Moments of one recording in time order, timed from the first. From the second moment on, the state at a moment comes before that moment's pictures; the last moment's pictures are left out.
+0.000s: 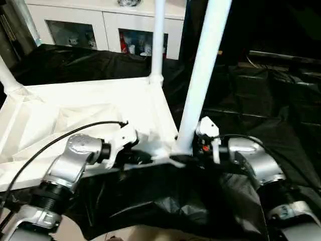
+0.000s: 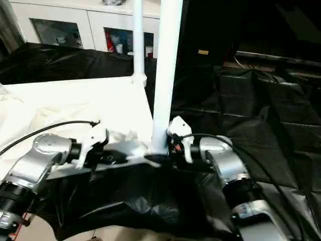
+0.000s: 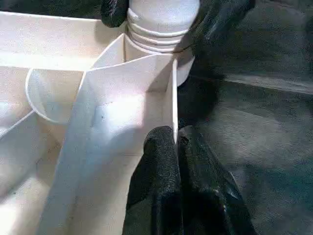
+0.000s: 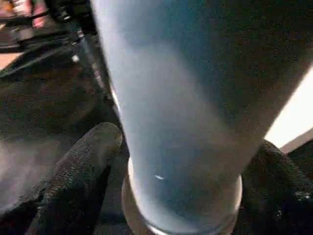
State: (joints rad) left arm -0.44 0.47 -0.23 0.34 -0.07 0.23 -1.29; right arm -0.50 -0.32 0.21 0.49 0.13 0.16 1.20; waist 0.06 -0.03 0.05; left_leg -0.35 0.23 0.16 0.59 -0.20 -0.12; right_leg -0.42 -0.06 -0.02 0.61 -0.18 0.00
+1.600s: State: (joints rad) left arm -0.48 0.33 -0.19 0.38 -0.02 0.36 -1.06; right arm -0.53 -0.23 0.12 0.59 0.08 0.15 0.92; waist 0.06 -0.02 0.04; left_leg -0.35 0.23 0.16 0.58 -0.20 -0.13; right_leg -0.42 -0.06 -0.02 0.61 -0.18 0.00
